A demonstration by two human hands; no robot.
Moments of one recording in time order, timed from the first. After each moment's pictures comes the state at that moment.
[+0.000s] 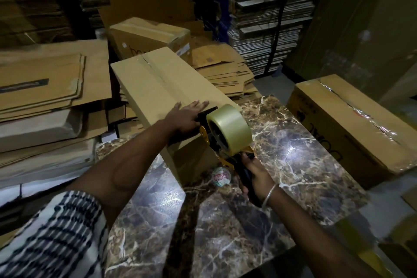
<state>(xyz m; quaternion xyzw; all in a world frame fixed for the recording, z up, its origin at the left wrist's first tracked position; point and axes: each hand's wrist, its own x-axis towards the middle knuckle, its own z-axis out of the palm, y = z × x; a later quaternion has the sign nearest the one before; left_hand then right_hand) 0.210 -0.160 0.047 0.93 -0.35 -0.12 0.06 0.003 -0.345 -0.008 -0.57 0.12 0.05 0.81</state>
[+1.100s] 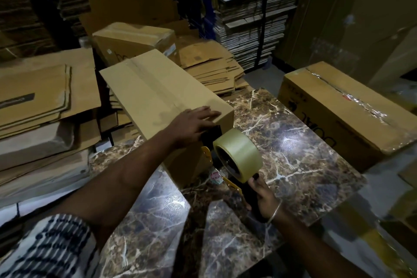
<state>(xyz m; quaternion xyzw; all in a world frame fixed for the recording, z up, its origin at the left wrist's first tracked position) 0.197 -0.183 0.032 0.86 -0.51 -0.05 0.10 -0.047 -0.350 -0.047 -0.49 0.13 0.01 0.86</state>
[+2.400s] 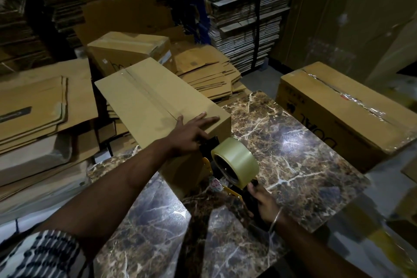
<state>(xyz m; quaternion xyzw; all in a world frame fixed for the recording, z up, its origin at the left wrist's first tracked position) 0.192 -0.190 0.048 0.86 -0.48 -0.16 0.09 -0.038 -0.357 -0.047 -0.45 0.14 0.04 0.88</state>
